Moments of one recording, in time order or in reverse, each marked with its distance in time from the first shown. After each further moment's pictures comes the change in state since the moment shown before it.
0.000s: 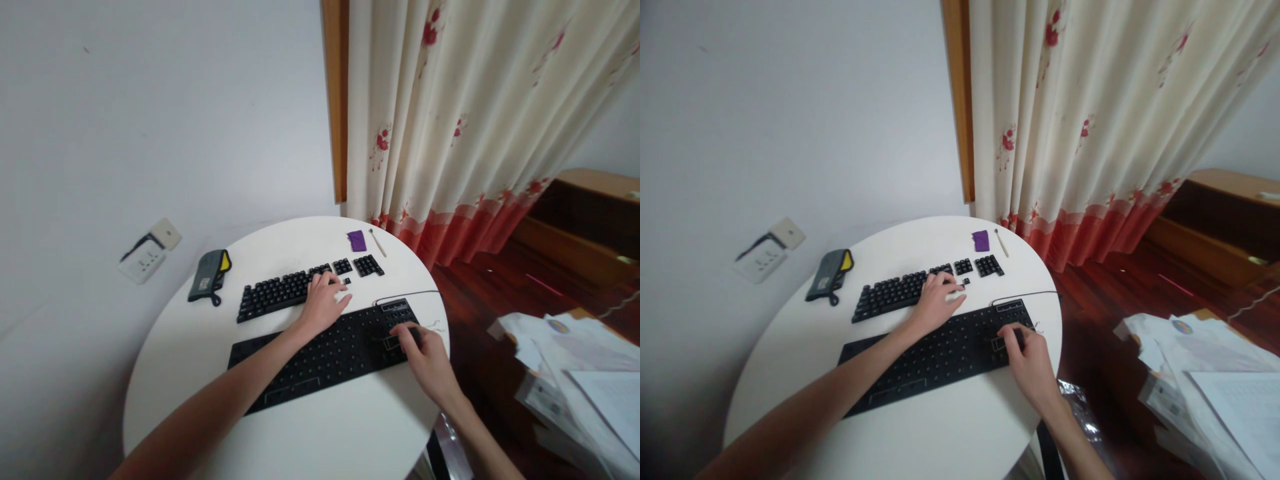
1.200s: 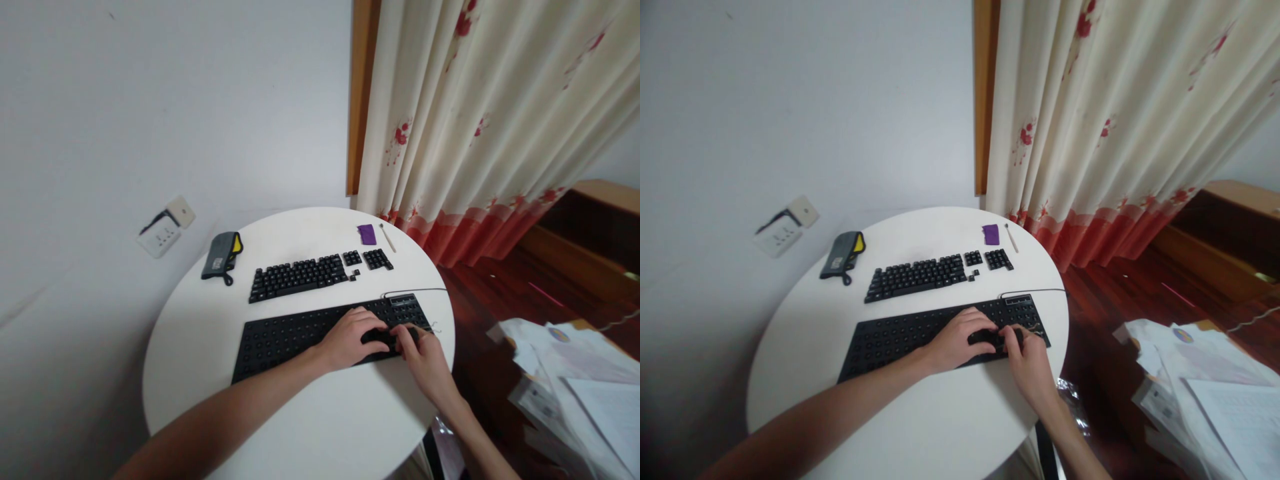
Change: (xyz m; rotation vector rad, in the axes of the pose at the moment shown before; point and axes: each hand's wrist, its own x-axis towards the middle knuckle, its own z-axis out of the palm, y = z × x) left_hand -0.061 0.050 0.005 -0.537 -0.262 0.267; right_hand -0.012 0.001 0.014 -0.082 -0.071 -0.013
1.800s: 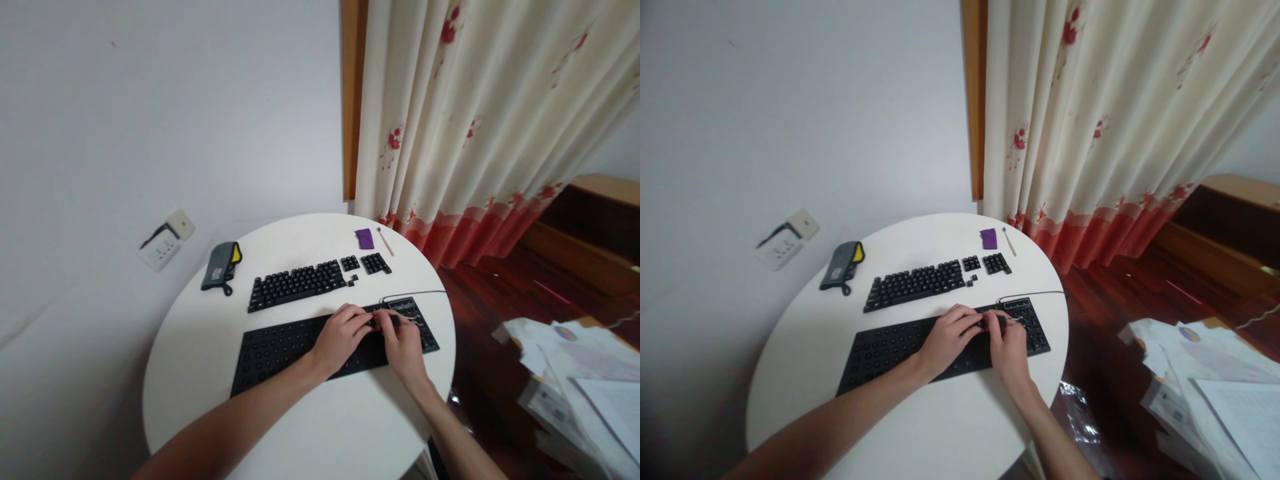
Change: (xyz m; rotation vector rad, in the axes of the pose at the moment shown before) left_hand -0.004 -0.005 -0.005 0.209 0.248 -0.005; right_hand 0.027 -0.018 0.033 0.145 0.158 -0.136
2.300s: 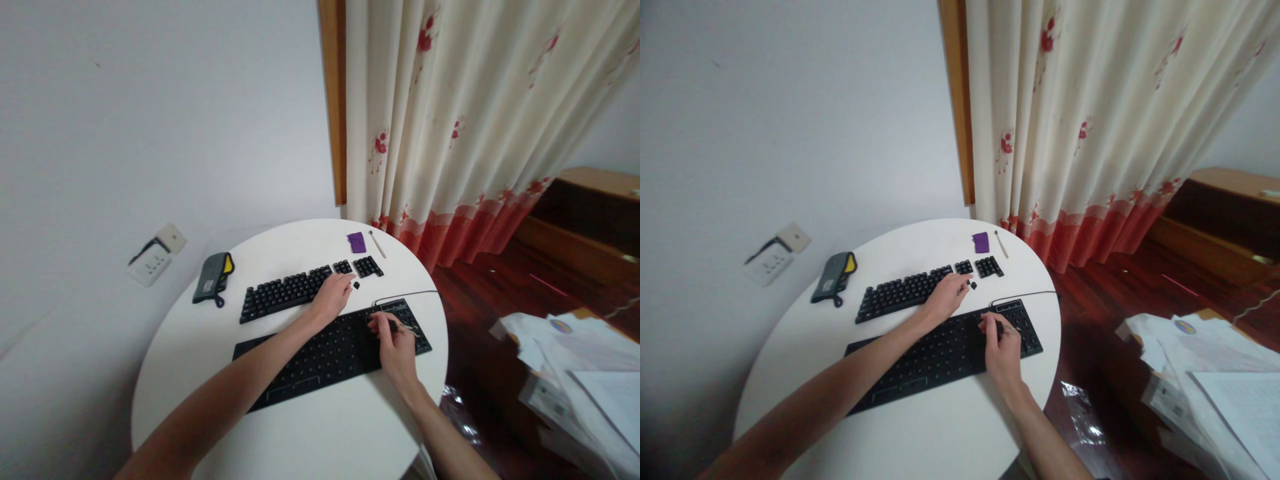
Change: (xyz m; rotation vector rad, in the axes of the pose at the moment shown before) left_hand 0.079 -0.066 -0.005 0.281 -0.109 -0.075; right_hand -0.004 0.014 0.007 0.099 0.165 0.021
